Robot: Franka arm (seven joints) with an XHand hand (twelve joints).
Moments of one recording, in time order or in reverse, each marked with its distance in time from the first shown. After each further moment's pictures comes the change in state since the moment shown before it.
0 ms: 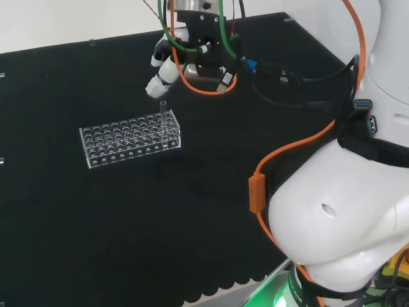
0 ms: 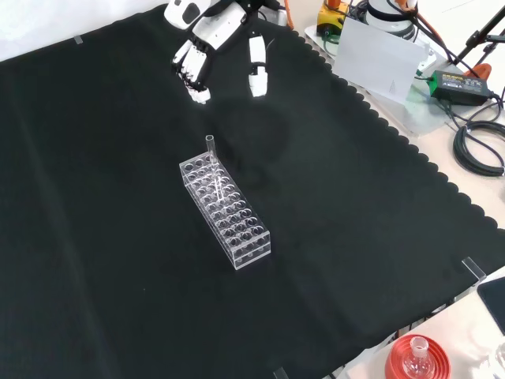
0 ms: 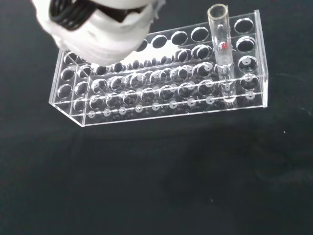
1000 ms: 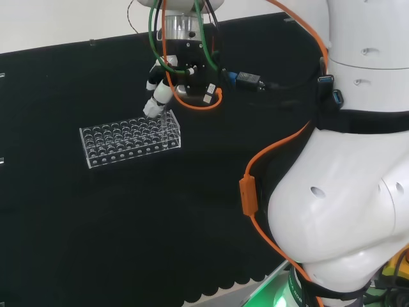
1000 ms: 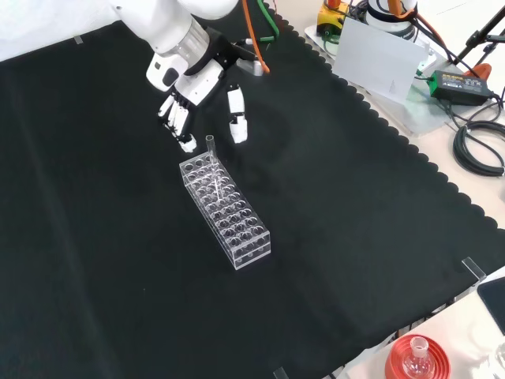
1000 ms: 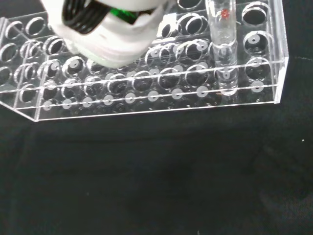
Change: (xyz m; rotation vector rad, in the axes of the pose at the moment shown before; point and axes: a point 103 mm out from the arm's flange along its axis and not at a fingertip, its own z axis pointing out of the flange) arm -0.020 0.084 0.056 0.078 -0.021 0.001
